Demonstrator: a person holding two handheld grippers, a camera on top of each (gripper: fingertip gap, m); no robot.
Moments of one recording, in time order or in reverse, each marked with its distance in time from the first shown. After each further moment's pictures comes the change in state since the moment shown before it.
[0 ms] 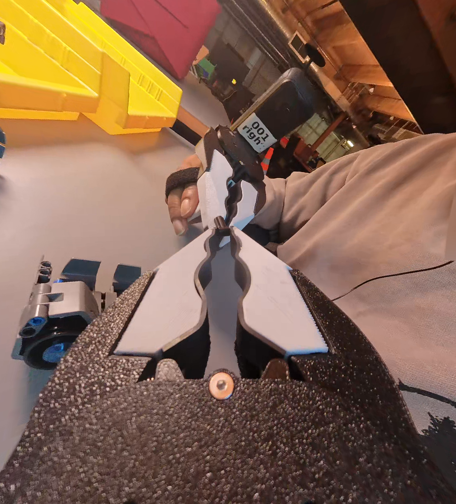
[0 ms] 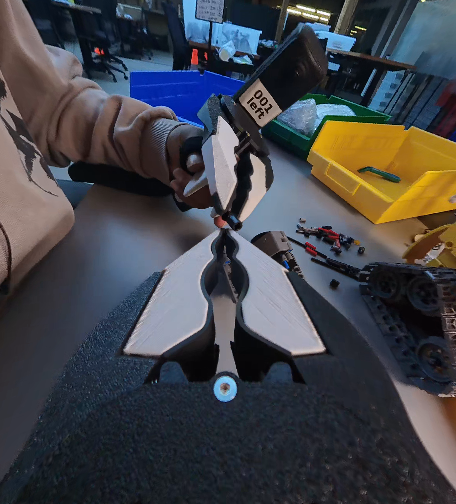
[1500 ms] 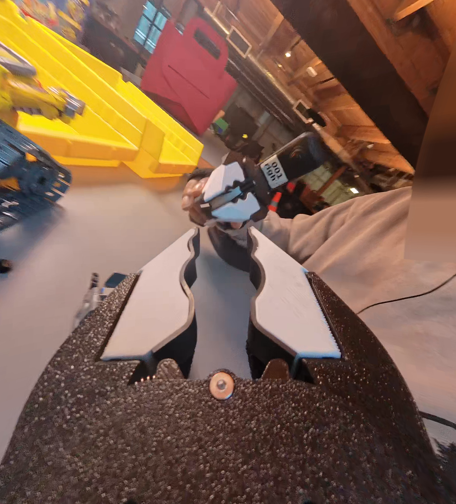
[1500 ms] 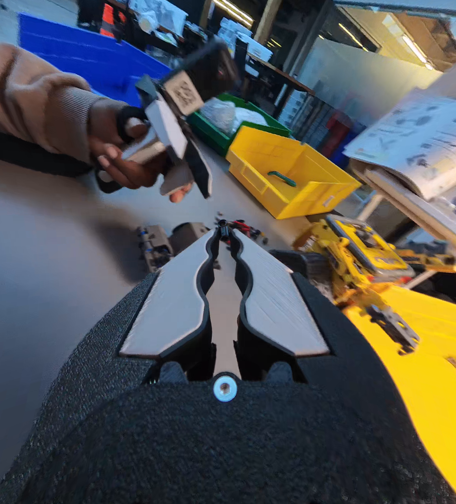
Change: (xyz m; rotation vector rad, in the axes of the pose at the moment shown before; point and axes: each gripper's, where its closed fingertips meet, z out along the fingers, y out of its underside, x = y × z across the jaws) left arm -0.013 -0.029 -0.025 0.176 -0.050 -0.017; right arm 0.055 -0.012 -0.033 -0.043 0.297 -0.194
